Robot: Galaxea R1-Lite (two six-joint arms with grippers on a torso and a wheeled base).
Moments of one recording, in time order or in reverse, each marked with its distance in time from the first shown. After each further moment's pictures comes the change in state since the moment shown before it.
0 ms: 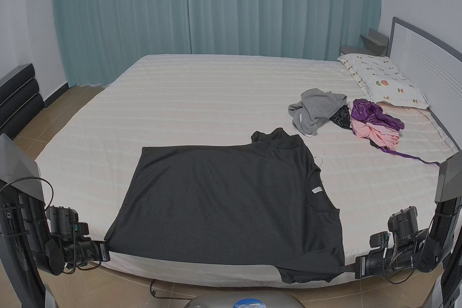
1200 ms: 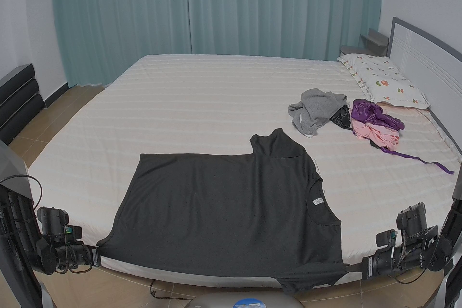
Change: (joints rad) left arm 0.079 -0.063 0.037 0.079 0.002 0.175; right arm -0.002 -0.166 0.000 0.167 -0.011 -0.070
